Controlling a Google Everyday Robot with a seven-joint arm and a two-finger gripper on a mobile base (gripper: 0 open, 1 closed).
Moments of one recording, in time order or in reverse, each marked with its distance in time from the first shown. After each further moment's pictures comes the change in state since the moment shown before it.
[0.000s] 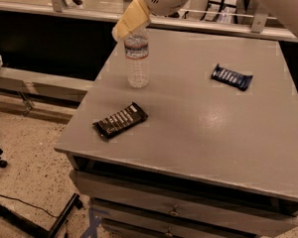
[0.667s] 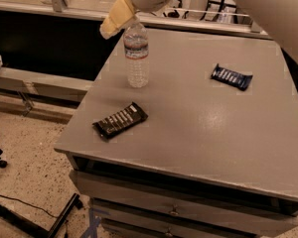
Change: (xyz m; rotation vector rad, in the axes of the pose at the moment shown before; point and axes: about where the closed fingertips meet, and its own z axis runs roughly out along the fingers) arm -0.024 0.012 0.022 -0.014 0.013 0.008
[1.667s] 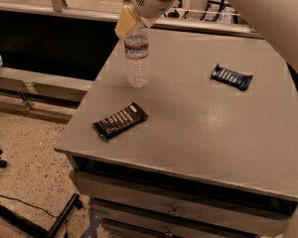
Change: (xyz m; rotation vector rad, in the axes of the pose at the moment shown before) arm 0.005 0.002 0.021 -0.068 0.011 -0.007
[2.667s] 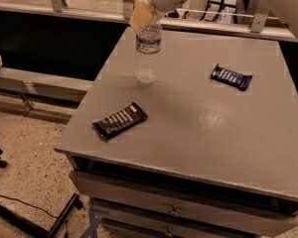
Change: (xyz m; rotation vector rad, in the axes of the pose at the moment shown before) arm 0.009 -0.013 -0.034 -0.020 -0.037 -0.049
